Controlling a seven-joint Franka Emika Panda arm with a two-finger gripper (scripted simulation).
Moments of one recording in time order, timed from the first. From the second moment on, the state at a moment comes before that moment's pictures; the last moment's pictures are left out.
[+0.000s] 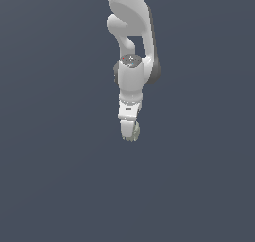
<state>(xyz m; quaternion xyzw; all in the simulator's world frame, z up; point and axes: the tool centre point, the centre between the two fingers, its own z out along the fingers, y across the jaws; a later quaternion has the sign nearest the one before) -0.011 0.014 0.128 0.76 0.64 0.08 0.06</state>
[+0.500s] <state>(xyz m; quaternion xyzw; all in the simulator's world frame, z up) 0.067 0.020 0.232 0.73 0.63 0.22 0.17</state>
